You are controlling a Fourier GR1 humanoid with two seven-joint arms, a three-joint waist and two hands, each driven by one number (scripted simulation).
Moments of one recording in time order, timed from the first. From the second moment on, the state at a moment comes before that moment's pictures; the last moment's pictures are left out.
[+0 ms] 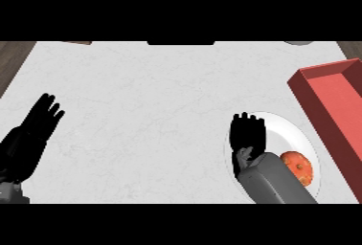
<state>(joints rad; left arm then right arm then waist) 0.00 0.34 0.10 -1.66 0.33 0.00 0.24 -0.41 -0.13 0.47 -1.42 0.91 0.66 1.04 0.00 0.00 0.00</state>
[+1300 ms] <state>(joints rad) -0.03 0.28 0.16 -1.64 0.27 -0.05 0.27 -0.39 -0.09 0.36 -1.31 1.17 0.67 0.85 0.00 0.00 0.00</state>
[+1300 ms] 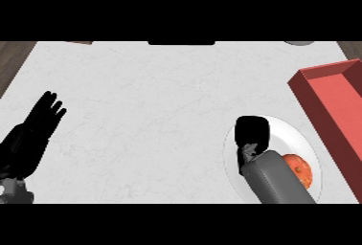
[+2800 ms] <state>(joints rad) -0.03 0.26 0.18 -1.64 0.25 -0.08 0.27 -0.70 -0.17 0.06 -1.65 1.17 0.43 0.85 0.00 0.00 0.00</state>
